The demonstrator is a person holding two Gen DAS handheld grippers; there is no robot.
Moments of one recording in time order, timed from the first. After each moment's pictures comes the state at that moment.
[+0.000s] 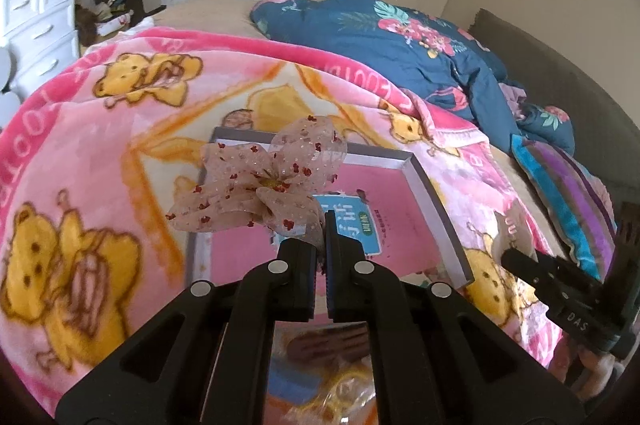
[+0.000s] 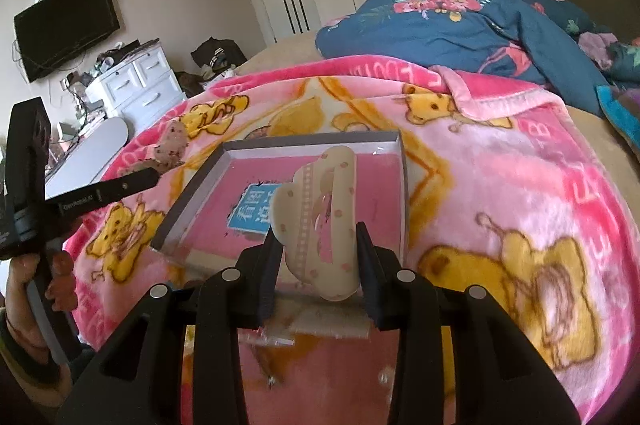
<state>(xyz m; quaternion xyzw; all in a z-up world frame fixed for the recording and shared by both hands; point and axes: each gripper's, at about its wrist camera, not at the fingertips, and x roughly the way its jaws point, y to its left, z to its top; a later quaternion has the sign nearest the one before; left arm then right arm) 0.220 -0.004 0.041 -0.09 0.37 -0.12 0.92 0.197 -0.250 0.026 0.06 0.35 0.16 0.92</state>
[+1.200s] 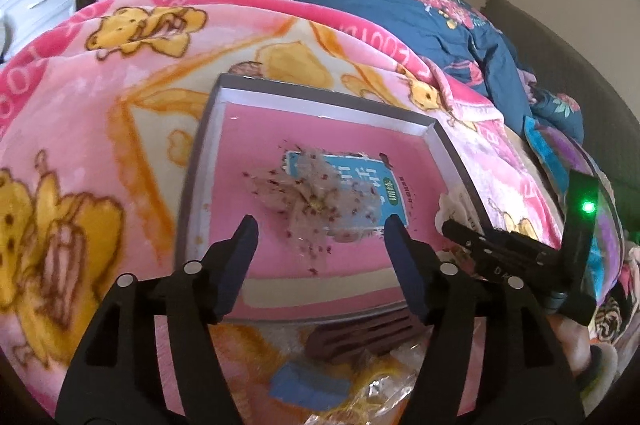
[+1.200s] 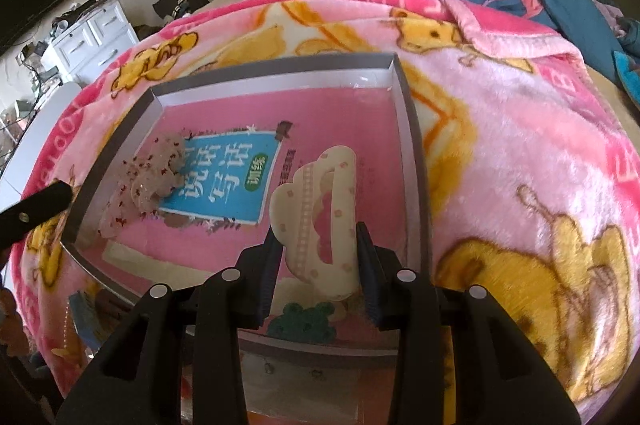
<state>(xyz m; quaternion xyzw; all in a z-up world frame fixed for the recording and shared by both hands) 0.232 0.011 -0.004 -0.11 0.41 -0.11 0.90 0.274 -0.228 -0.062 0.04 0.45 0.11 0.89</state>
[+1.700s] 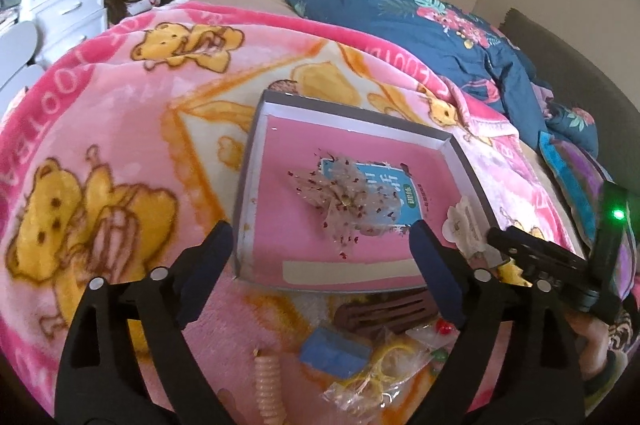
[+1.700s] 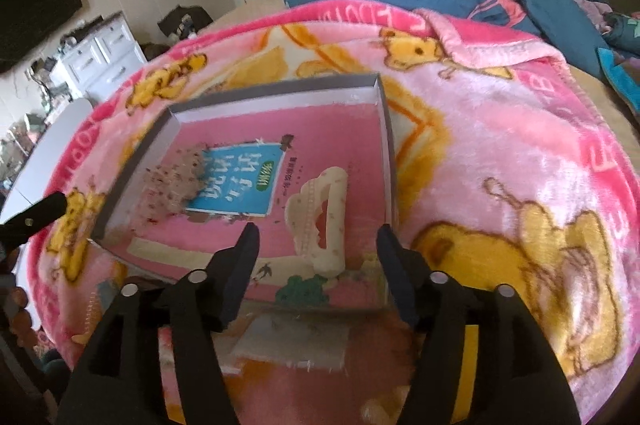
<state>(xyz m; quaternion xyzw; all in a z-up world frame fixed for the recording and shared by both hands) 0.197 0.027 0.016 -0.11 0.39 -0.06 0.91 0.235 -0.250 -0.028 0.06 0.42 0.12 0.90</state>
